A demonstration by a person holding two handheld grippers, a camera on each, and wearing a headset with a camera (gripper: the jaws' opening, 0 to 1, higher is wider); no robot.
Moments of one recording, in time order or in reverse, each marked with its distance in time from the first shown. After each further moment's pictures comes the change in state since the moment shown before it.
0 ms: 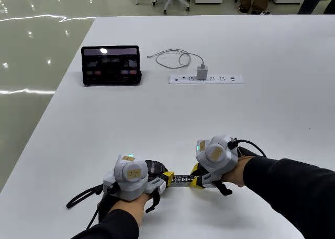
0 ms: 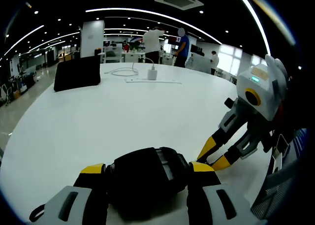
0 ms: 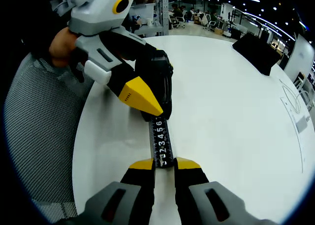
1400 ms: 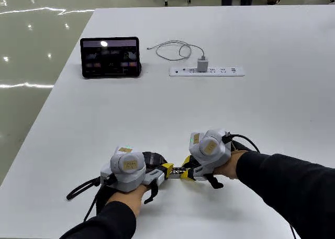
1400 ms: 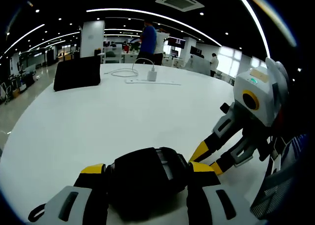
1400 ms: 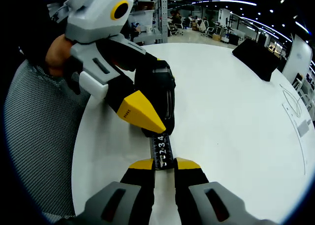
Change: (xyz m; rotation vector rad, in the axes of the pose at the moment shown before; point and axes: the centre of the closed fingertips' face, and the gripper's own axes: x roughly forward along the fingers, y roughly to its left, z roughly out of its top) left arm 0.000 0.001 0.001 -0.013 -0.011 -0.013; right arm 0.012 0.006 0.020 0.009 -0.072 -0.008
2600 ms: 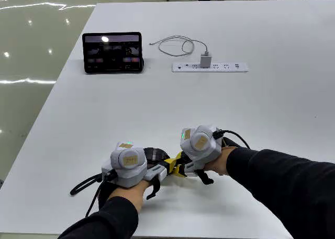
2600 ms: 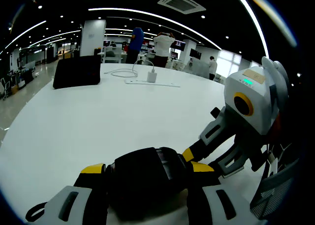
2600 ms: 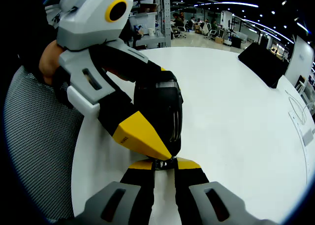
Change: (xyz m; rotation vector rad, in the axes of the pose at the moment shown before) left arm -0.002 0.001 0.001 -0.030 -0.008 -0.026; right arm 0.020 0.002 0.026 -0.010 -0.022 0.028
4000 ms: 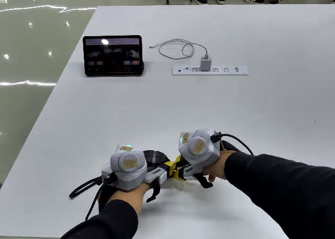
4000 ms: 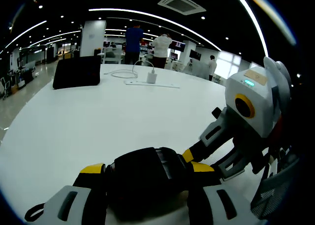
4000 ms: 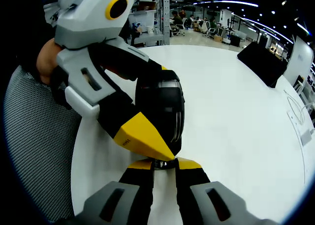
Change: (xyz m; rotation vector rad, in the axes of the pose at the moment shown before) left arm 0.002 0.000 0.001 -0.004 -0.010 -0.004; right arm 0.001 -0.001 -0.001 -0.001 0.021 -0.027
